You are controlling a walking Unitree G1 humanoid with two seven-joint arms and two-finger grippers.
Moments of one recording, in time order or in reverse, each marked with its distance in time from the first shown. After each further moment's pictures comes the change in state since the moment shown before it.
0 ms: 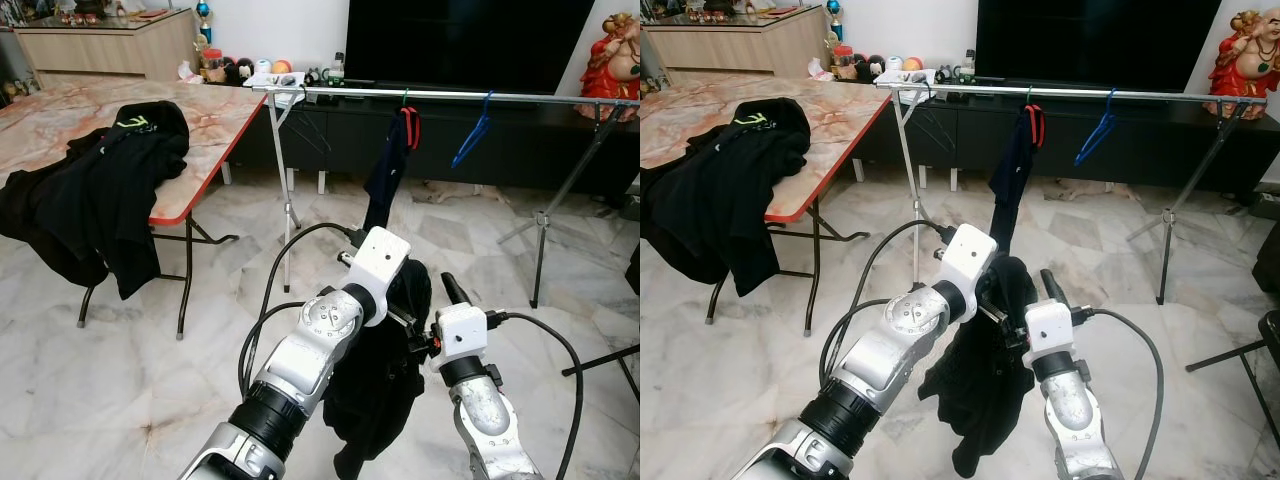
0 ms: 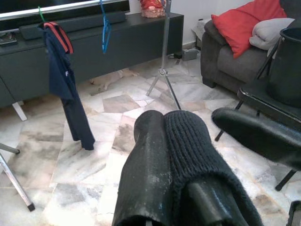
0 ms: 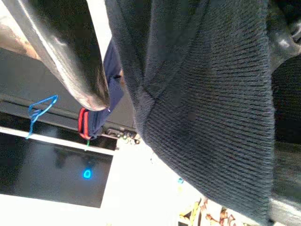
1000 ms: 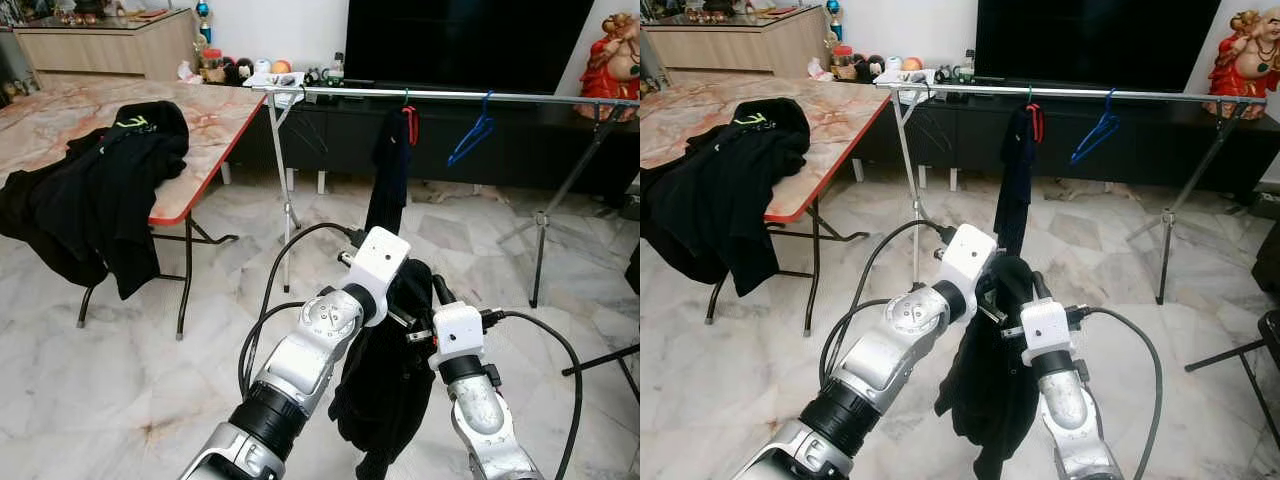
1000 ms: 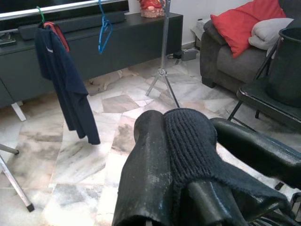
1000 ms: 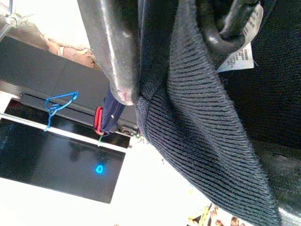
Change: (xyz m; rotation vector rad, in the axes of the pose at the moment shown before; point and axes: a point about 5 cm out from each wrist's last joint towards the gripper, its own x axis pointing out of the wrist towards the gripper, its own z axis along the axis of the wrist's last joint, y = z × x) left arm 0.000 0.000 0.000 0.000 0.000 -0.001; right arm 0.002 -0.002 -0.001 -0.090 0.015 -0.089
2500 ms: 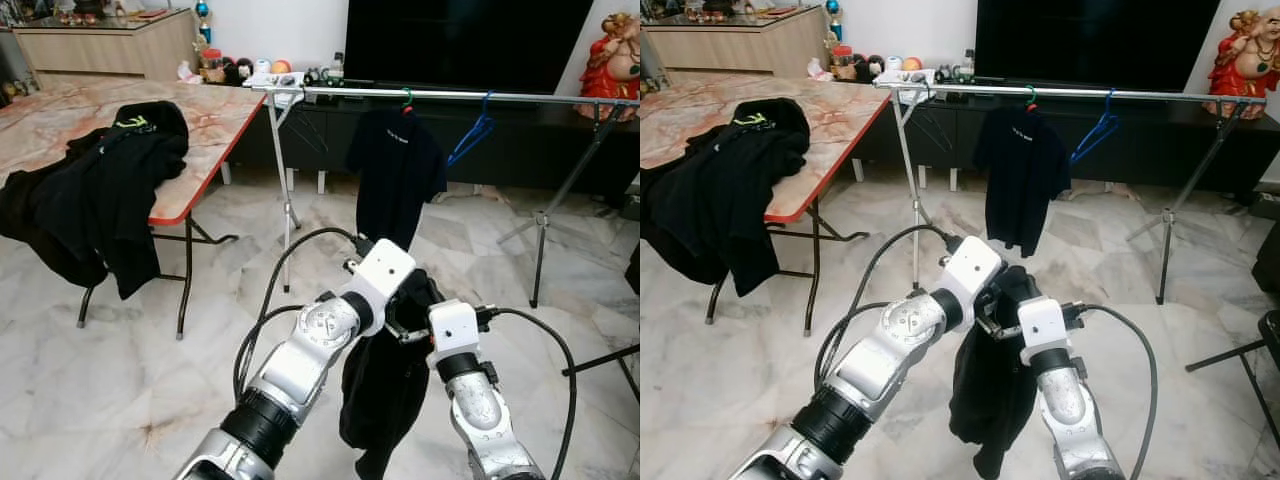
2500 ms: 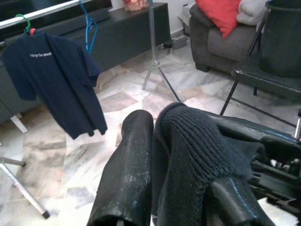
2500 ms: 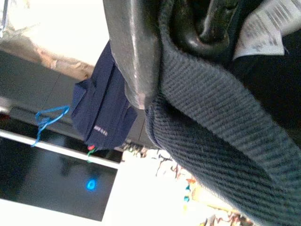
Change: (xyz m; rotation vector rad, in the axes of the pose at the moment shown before) left arm -0.010 0.003 -0.010 0.133 0.032 -0.089; right arm 0.003 0.004 -0.007 0.014 0.063 0.060
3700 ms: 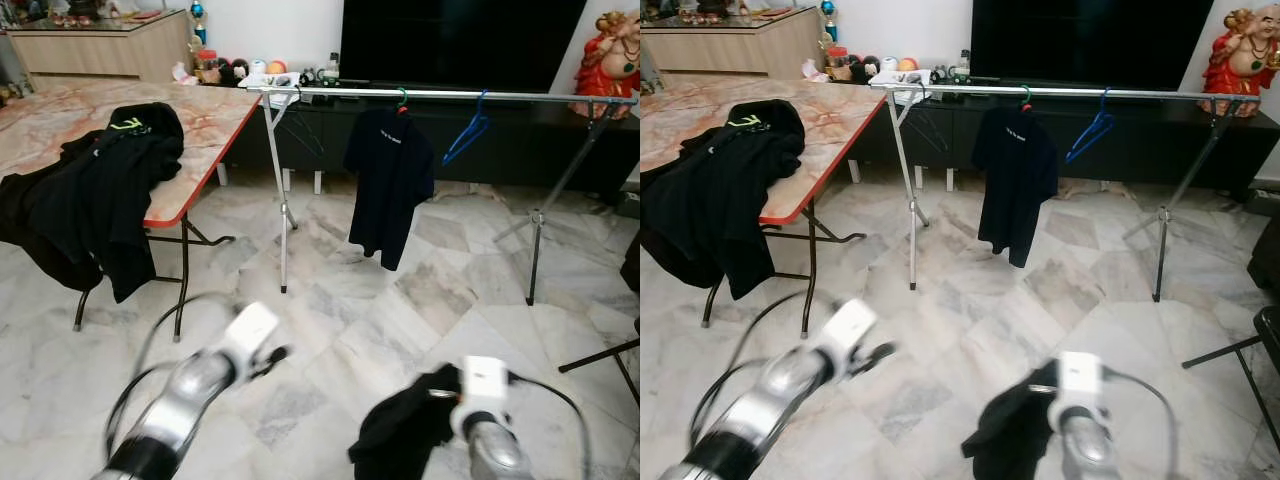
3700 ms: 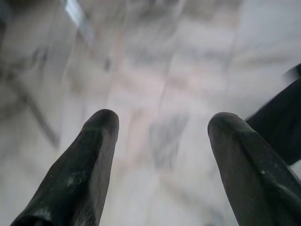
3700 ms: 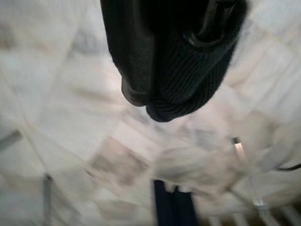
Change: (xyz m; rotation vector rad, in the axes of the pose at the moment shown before) left arm -0.145 0.075 -0.172 -0.094 0.566 0.374; right arm -0.066 -0.029 -0.098 0.447 0.656 -0.358
